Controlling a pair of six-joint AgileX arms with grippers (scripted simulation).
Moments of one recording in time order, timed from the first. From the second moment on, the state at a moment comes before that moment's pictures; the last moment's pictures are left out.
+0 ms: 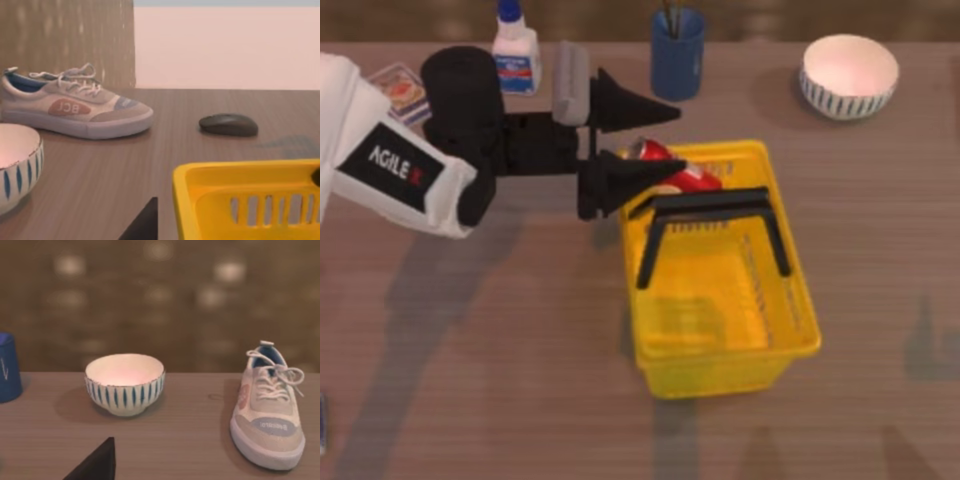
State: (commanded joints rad) left arm -0.30 2.32 1.23 1.05 1.27 0.04; right arm 0.00 0.00 0.00 0.00 0.00 0.00
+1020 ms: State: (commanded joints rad) left arm -0.24 2.03 1.14 0.93 1.09 -0.02; right arm 0.11 0.28 0.27 -0.22 -0.01 -0.16
